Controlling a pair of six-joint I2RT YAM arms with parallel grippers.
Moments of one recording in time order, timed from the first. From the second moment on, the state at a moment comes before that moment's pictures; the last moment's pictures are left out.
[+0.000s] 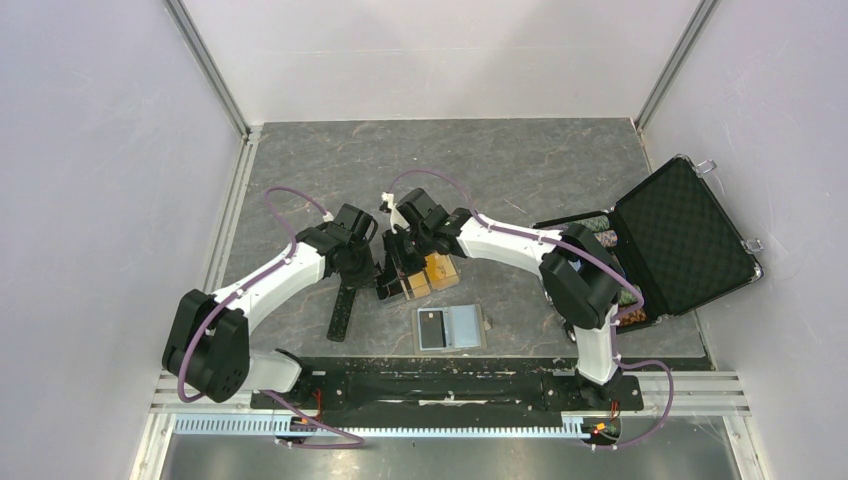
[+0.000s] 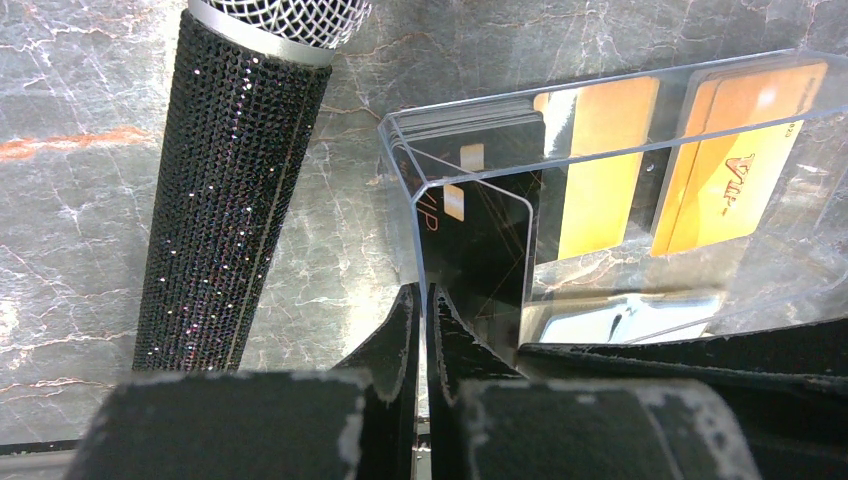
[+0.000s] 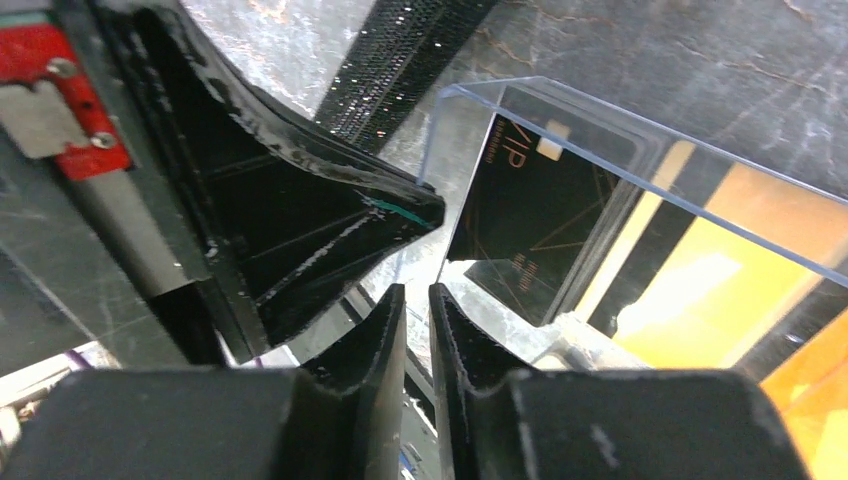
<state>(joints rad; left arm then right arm) -0.49 1.36 0.84 -0.67 -0.01 -0.79 0.88 1.97 1.43 -0.36 -0.44 0.55</state>
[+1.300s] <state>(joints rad) -0.49 1.34 0.83 -0.66 -0.01 -0.78 0.86 2.01 1.41 -0.27 -0.51 0.56</state>
